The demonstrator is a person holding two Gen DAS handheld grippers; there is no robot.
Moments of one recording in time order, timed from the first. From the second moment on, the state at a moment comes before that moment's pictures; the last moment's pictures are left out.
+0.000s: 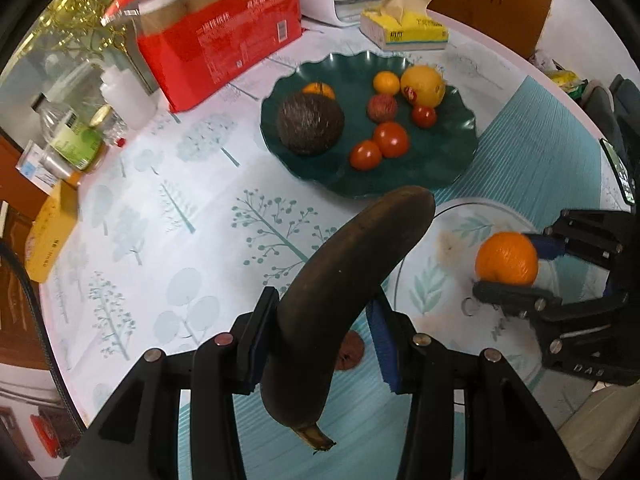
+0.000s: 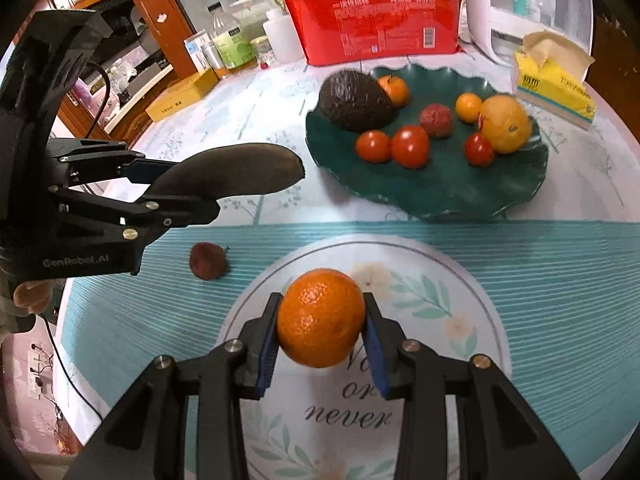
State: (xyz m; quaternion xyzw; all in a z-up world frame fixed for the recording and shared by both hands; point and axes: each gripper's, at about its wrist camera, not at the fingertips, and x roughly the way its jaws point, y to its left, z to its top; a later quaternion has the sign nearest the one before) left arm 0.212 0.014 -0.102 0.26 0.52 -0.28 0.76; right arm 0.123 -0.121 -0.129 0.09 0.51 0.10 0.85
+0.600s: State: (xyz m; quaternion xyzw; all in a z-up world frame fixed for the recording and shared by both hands) left arm 0.292 -0.091 0.028 0.23 0.48 -0.22 0.82; right arm 0.200 -0.228 0.011 0.06 0.43 0.07 0.90
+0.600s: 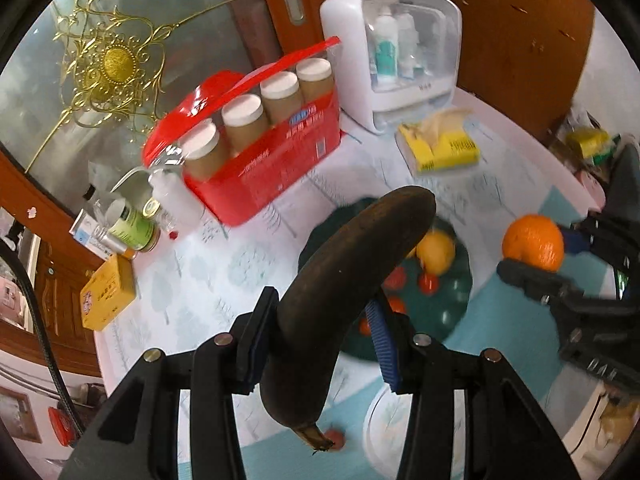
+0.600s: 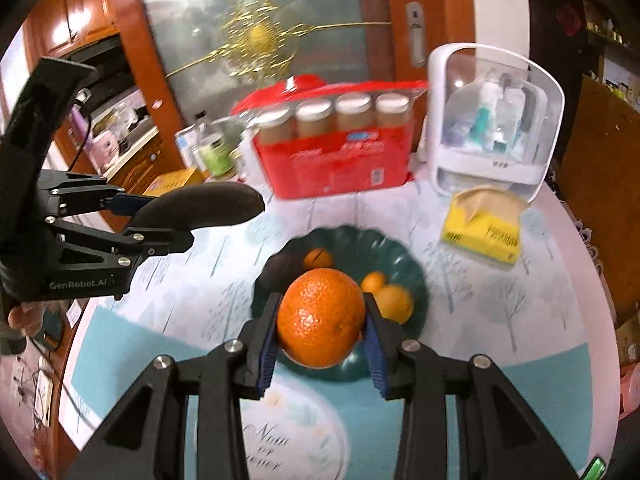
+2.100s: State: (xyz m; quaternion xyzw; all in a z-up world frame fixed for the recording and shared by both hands) left arm 0.350 -0.143 -0.114 0.19 0.55 -0.19 0.79; right arm 0.244 -0.225 -0.134 0.10 0.52 0.11 0.84
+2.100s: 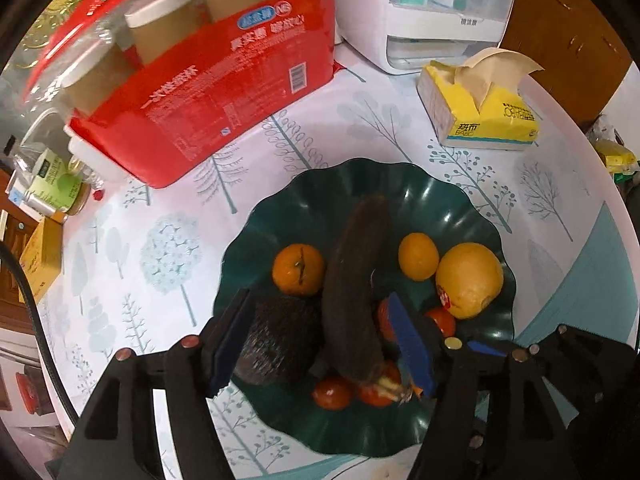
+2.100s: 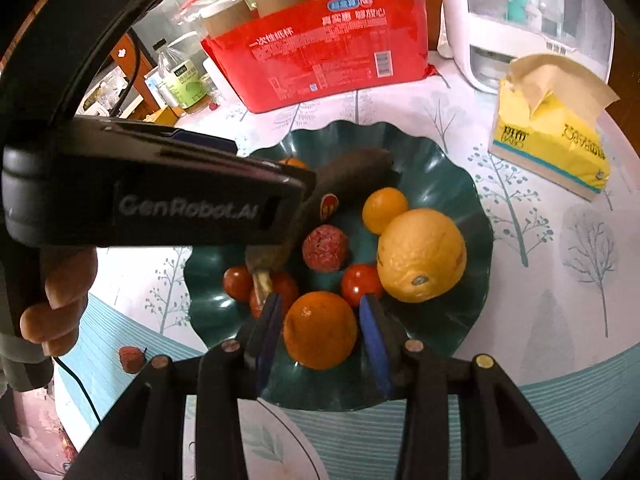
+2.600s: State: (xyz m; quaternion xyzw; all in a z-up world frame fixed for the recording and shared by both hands) left arm 0.299 -0.080 -0.068 0.19 0.54 -0.17 0.80; right arm 0.208 -0.209 -0.102 0.06 0.53 0.09 0.84
